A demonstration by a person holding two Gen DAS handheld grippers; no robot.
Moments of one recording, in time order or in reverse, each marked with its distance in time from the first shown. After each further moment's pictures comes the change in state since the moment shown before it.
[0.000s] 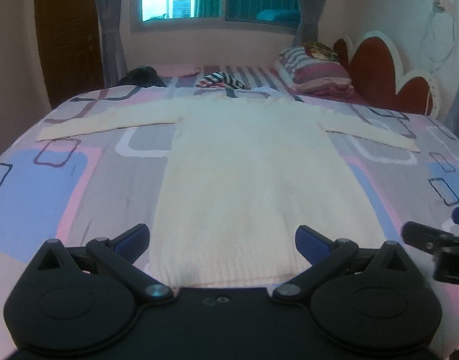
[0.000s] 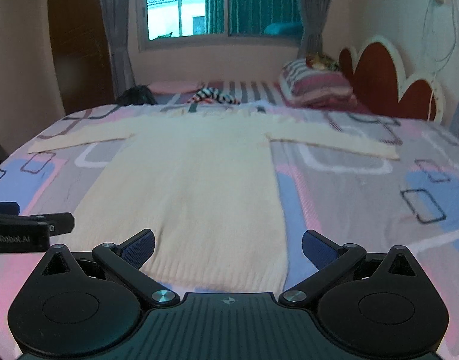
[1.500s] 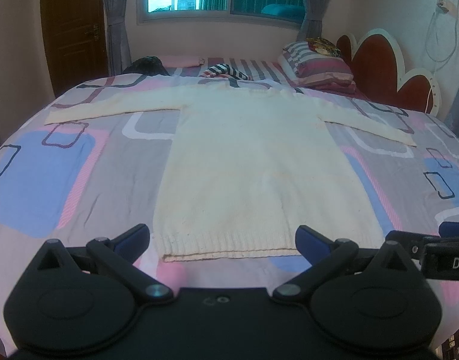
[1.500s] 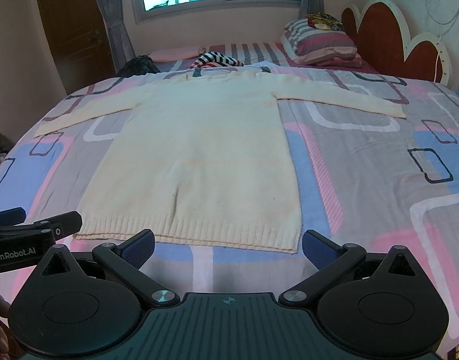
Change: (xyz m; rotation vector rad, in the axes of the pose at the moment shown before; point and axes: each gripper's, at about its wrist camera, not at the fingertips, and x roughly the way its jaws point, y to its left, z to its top) left arm -0.027 0.004 -0.021 -0.027 0.036 -0.003; right arm -0.007 0.005 -0.008 0.062 0.174 0.045
